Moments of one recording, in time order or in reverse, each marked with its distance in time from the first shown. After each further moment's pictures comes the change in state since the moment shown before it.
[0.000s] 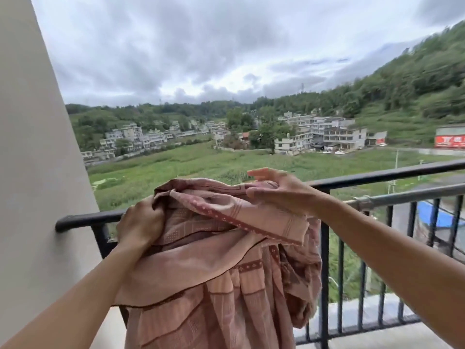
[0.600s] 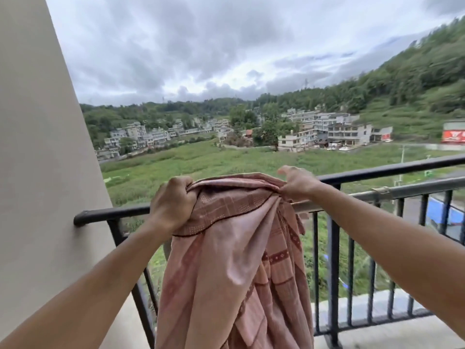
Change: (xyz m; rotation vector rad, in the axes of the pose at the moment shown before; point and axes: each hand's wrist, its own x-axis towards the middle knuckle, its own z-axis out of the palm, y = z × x) left_hand 0.001 0.016 -0.024 -0.156 0.012 0.312; right_hand 0.047 0.023 0.017 -0.631 0.167 0.310
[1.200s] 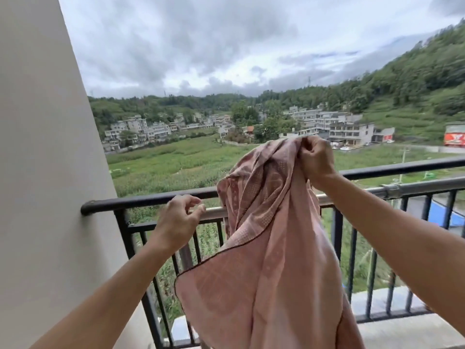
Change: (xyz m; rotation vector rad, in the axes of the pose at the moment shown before) left_hand -0.049 -0.043 0.007 -0.173 -0.161 -0.123; right_hand -0.016 -0.025 -0.016 0.828 0.636 -0.101
